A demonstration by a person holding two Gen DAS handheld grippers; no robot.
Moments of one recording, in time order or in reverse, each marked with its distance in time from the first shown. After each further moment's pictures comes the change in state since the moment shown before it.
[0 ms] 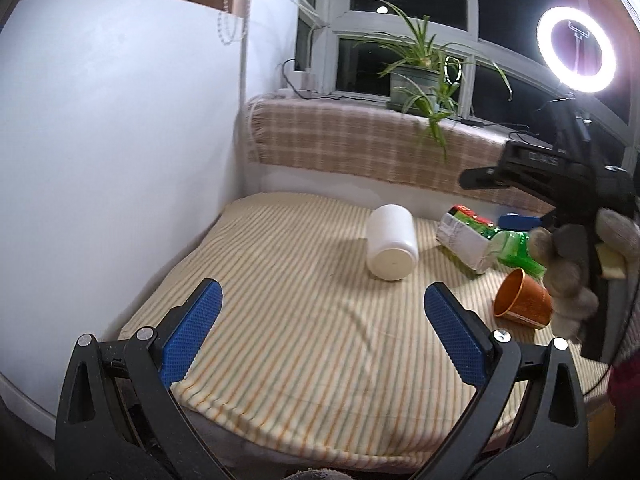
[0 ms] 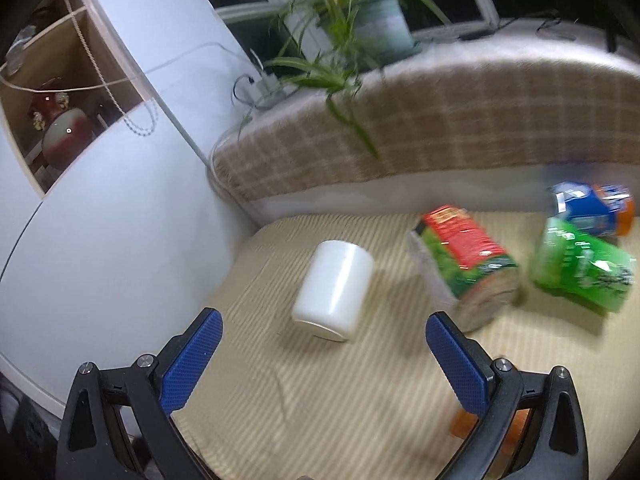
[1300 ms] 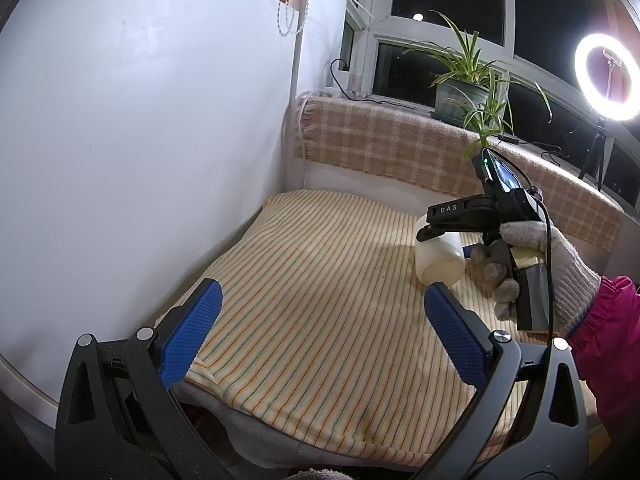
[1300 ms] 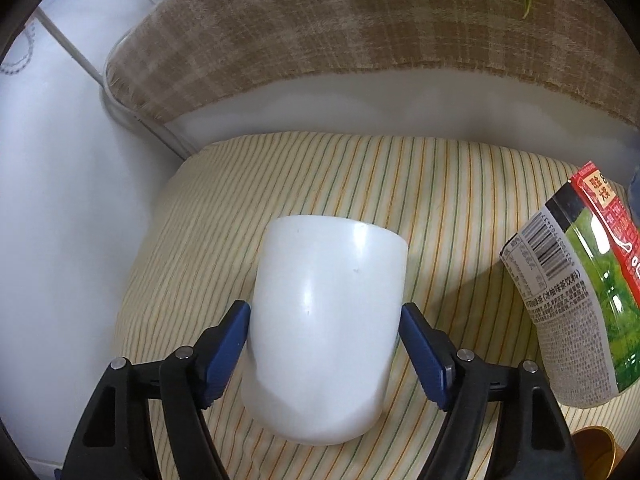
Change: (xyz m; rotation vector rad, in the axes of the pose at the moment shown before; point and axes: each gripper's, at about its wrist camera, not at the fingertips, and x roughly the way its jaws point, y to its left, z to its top) left arm 0.000 0.052 -0.002 -0.082 -0.003 0.061; right arm 0.170 0.010 0.025 0.027 0.309 -0.212
